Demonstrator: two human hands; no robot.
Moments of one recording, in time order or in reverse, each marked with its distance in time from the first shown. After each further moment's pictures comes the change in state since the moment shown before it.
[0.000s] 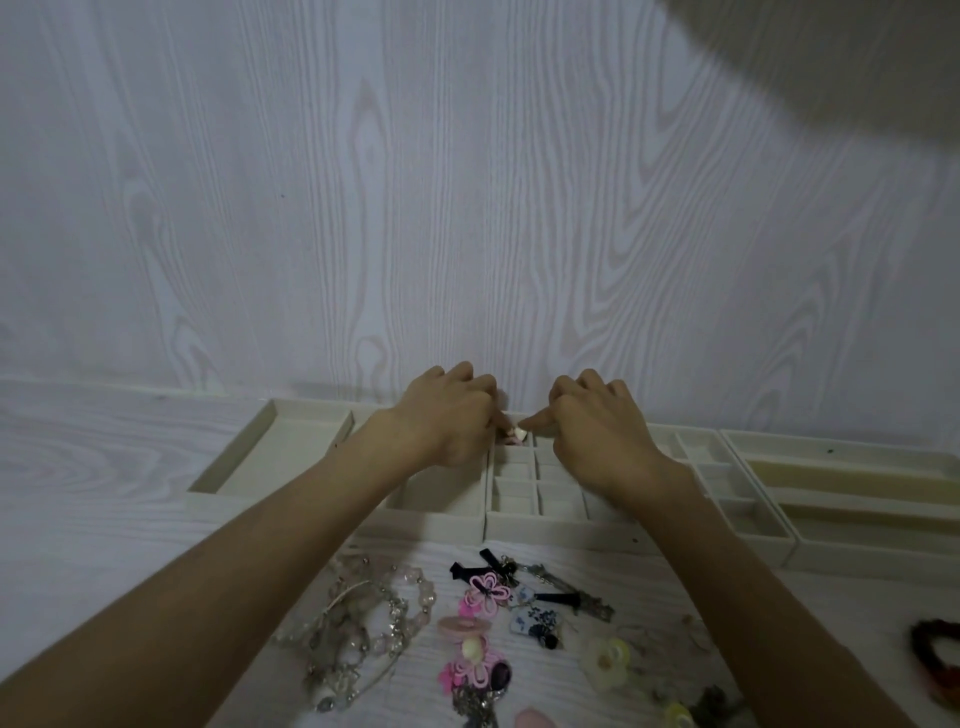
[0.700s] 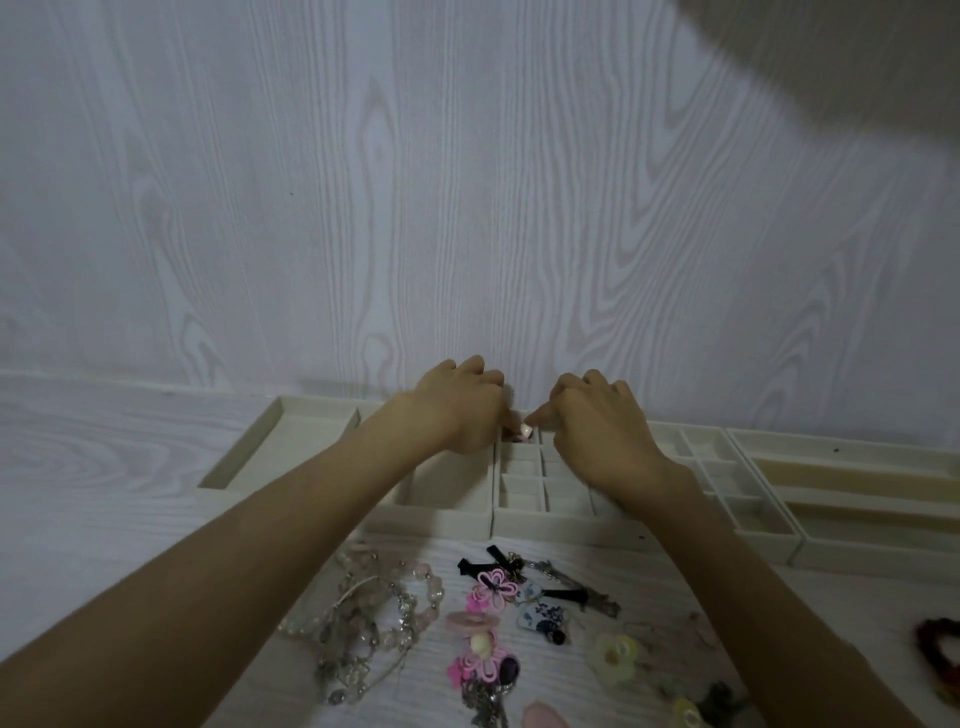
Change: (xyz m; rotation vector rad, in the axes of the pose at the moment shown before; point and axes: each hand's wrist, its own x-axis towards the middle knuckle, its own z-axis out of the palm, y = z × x) left_hand 0.008 0.003 -0.009 0.046 -0.100 -0.013; right_hand 0.001 -0.003 0.003 0.091 0.039 0.055
